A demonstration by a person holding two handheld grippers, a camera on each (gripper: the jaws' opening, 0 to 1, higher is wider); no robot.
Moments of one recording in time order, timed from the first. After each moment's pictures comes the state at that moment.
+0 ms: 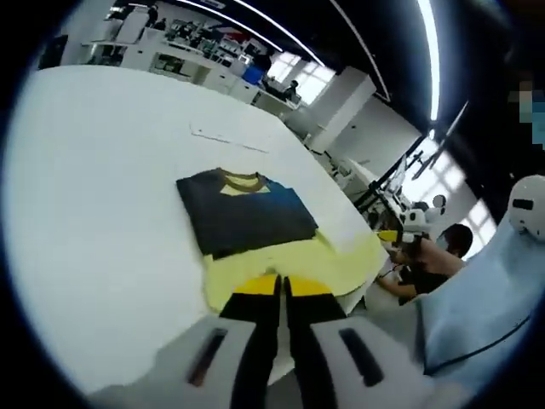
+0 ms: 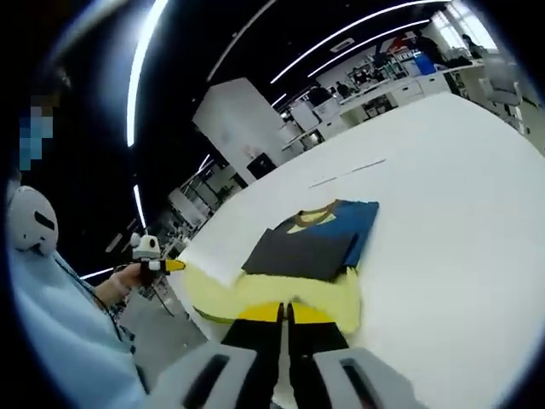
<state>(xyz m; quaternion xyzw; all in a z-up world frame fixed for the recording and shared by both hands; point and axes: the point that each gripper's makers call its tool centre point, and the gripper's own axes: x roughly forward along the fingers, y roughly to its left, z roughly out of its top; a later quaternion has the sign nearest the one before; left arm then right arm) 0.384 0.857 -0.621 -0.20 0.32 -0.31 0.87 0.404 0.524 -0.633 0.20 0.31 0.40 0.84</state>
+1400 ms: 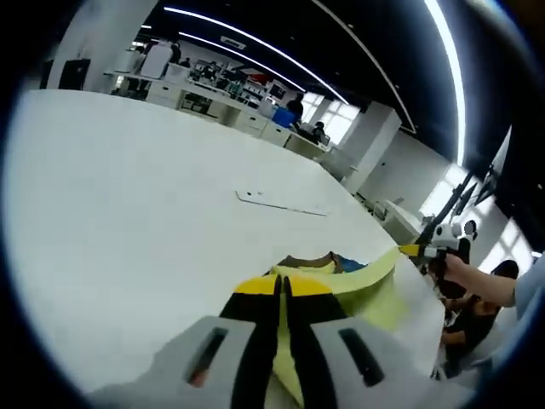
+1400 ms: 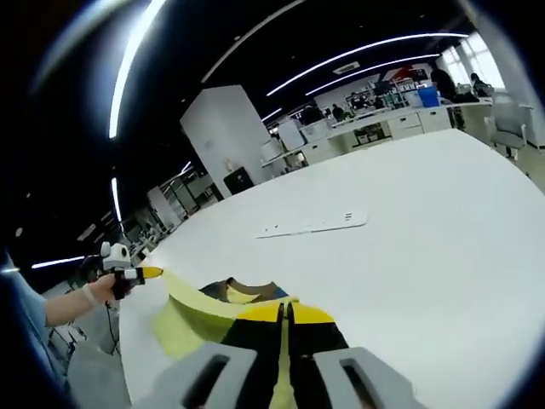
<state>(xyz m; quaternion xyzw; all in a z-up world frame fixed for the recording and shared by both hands) 0.572 0.887 -0.686 -0.20 0.27 -0.21 0.92 0.610 0.541 -0.684 0.15 0.29 0.35 0.88</state>
